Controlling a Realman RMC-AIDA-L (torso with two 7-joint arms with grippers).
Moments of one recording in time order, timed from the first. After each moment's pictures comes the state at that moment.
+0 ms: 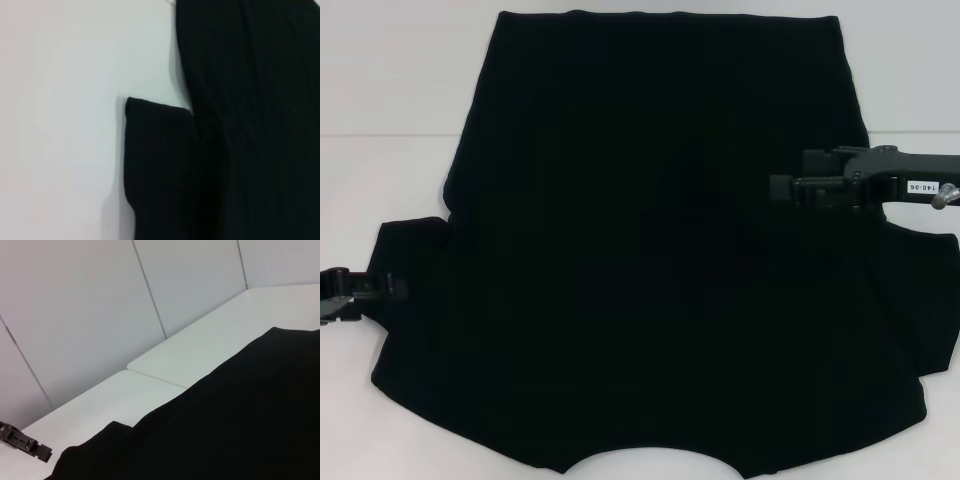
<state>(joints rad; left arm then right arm) -0.61 -2.00 0.27 0.86 2.69 1.49 -2.38 0.70 2.00 -0.67 -0.68 -2.04 -1.39 1.73</state>
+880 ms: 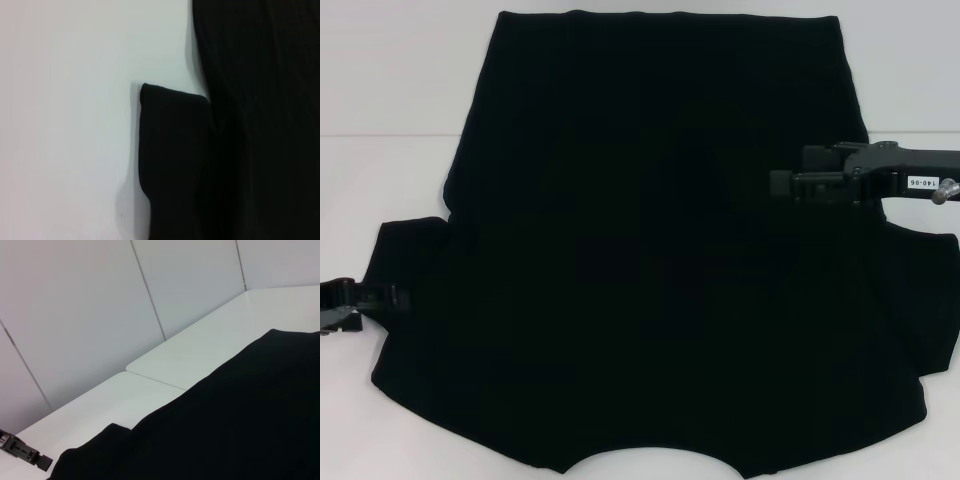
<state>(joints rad) -0.62 -1.99 0.28 0.83 2.72 1.45 -2.39 0.71 2.00 -0.67 -0.68 -2.04 -1.39 1.74</state>
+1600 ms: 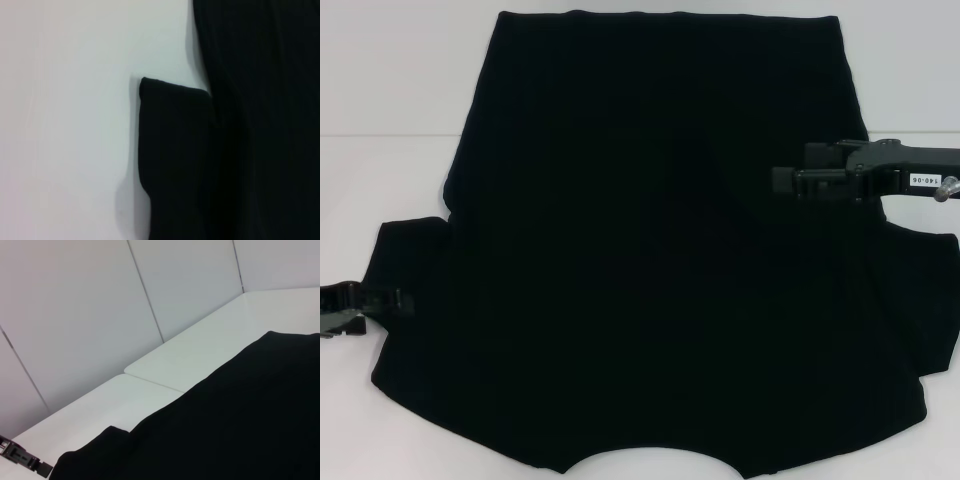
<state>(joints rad) -0.63 -1.99 0.29 0.80 2.74 1.44 -2.39 0.71 2.00 -0.66 -0.68 -2.04 -1.39 1.74</state>
